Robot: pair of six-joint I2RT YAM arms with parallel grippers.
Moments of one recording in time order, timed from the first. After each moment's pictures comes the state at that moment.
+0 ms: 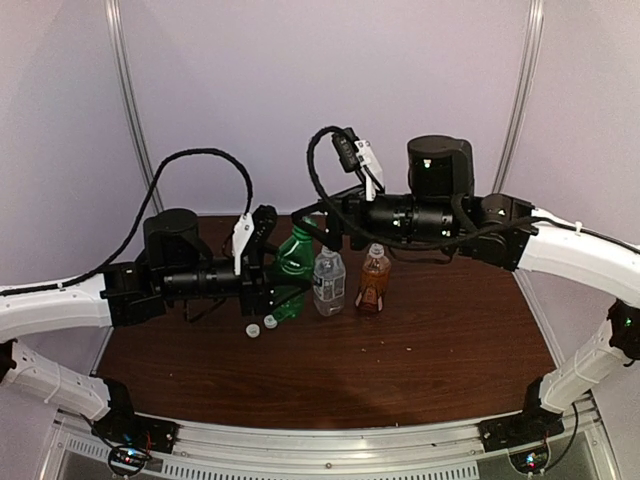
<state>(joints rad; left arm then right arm) -0.98 1.15 0.85 0.13 0.31 0.01 1.06 1.44 1.45 -0.19 -0.09 0.31</state>
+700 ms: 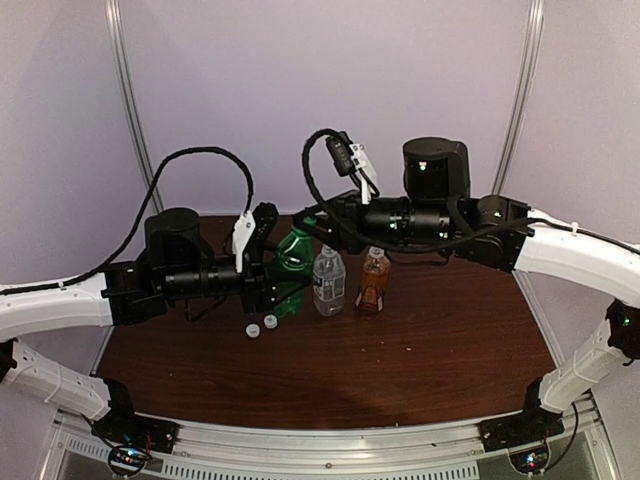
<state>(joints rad) -0.98 1.16 0.86 0.13 0.26 0.01 1.06 1.46 1.45 -0.18 -0.14 0.35</state>
